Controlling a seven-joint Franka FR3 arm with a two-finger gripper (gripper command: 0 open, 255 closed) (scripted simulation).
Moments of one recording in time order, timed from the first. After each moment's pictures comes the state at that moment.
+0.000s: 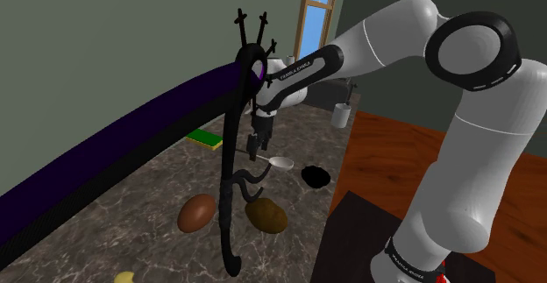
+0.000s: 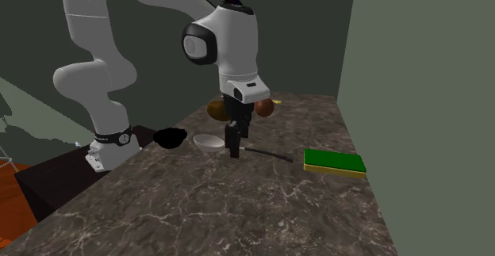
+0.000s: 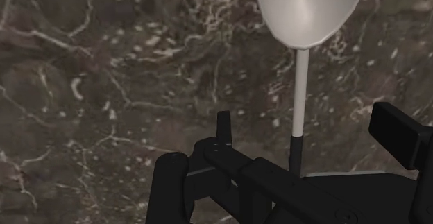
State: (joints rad) arm 0.09 0.10 -0.04 -2.17 0.13 2.21 -0.29
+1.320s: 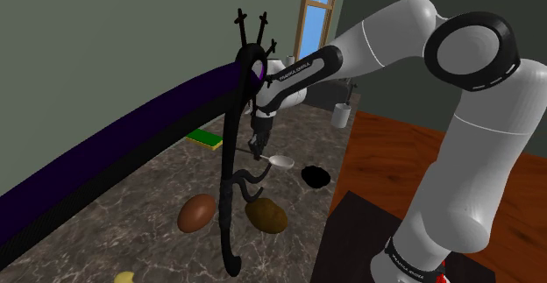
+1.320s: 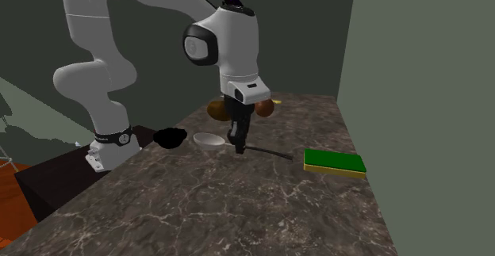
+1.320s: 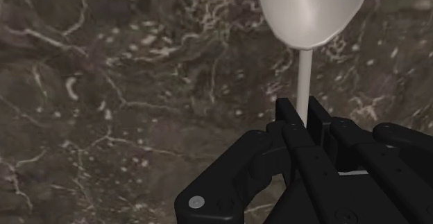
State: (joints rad) arm 0.10 0.10 -0.03 -2.17 0.13 2.22 -0.29
